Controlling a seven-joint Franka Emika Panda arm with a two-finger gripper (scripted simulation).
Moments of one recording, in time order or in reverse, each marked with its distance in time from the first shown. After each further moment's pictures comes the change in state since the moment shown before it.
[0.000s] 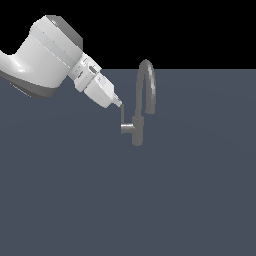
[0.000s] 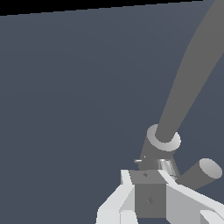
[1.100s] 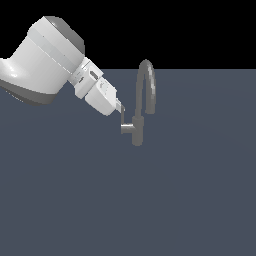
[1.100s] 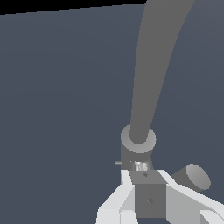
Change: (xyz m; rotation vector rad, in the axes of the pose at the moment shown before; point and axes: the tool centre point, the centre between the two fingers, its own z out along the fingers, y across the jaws) arm -0.002 0.034 0.012 -0.012 -0.006 0.017
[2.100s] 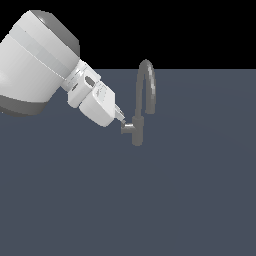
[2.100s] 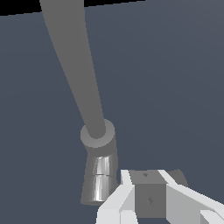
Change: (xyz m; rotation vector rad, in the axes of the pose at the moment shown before) arm -0.006 0.047 0.001 0.019 -0.008 0.008
